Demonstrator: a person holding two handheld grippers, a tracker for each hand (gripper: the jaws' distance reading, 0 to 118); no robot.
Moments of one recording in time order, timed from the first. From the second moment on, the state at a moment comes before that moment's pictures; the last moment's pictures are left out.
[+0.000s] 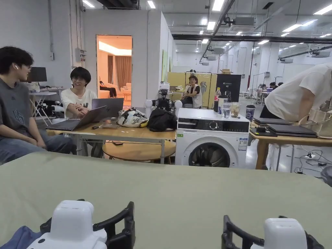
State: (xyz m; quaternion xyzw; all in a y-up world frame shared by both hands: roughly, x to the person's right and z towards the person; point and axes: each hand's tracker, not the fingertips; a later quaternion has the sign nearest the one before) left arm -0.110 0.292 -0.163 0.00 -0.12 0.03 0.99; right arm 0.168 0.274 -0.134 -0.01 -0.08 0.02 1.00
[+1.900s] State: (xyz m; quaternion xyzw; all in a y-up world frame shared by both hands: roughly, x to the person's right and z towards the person) left arm -0.127 0.283 -0.153 0.00 -0.09 -0.01 1.00; right arm 0.146 0.268 -0.136 0.00 -0.05 0.01 1.00
